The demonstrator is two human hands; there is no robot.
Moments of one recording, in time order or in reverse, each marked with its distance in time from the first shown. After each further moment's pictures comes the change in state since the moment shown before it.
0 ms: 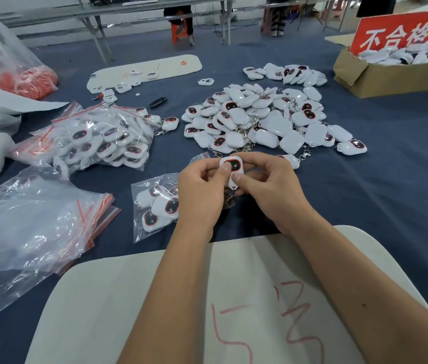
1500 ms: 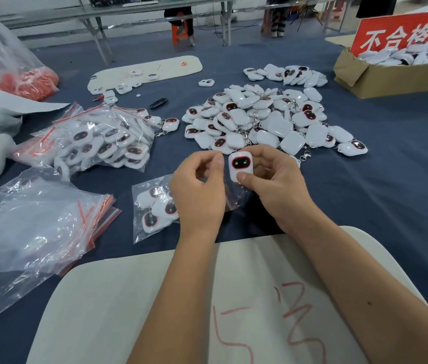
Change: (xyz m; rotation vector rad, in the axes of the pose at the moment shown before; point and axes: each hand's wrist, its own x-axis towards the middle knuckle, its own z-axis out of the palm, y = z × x) left_hand -0.005 0.001 -0.001 0.125 0.197 0.289; right_hand 0.005 0.003 -0.002 0.062 0.072 0.048
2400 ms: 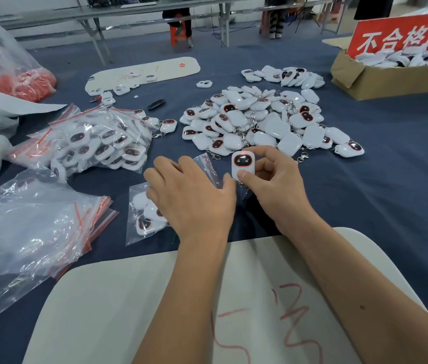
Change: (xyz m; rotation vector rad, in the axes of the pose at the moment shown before) left_hand -0.006 0.004 0.004 1.015 0.158 0.100; right_hand 0.002 0.005 -0.001 -0.142 0.145 0.016
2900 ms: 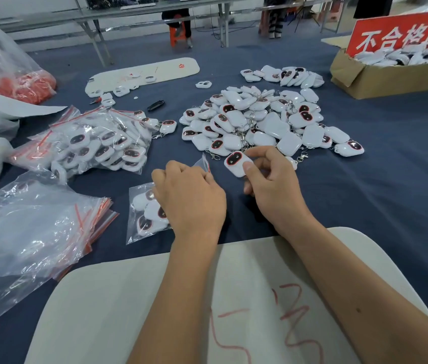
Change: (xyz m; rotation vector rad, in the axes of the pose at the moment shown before) left_hand 0.010 -0.007 -0.001 -0.108 -0.203 0.021; right_hand 0.001 0.004 0.005 -0.095 0.036 -0.027
